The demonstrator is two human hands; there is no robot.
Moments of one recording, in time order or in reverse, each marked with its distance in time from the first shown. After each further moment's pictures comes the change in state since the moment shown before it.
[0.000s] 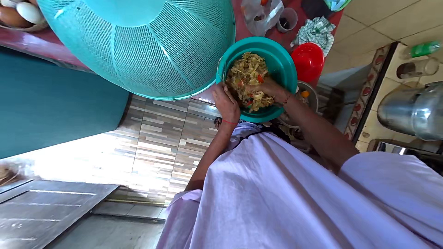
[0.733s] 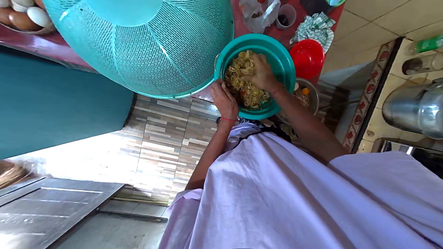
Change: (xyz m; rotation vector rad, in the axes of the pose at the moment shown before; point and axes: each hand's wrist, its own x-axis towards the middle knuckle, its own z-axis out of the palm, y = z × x) left_hand 0.001 -0.002 0.003 0.000 0.016 0.015; right_hand 0.026 -0.013 0.007 -0.481 0.316 -0.481
